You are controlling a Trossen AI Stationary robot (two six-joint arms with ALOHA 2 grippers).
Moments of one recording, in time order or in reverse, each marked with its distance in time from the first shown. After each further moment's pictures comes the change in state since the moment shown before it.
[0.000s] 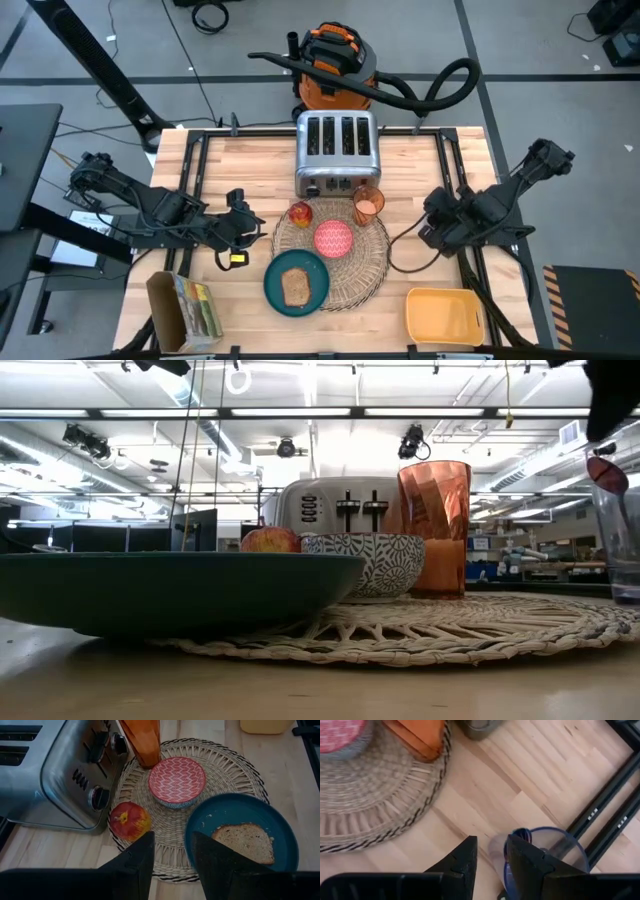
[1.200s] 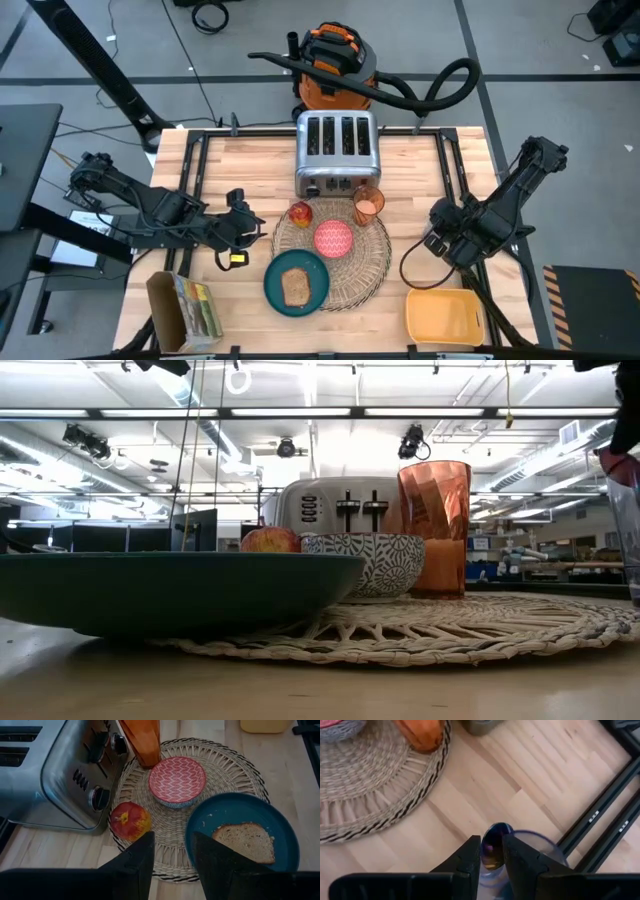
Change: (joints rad) left arm 0.000 0.000 0.000 0.000 0.000 0.007; right arm 0.188 0.001 -0.112 0.001 0.053 0.161
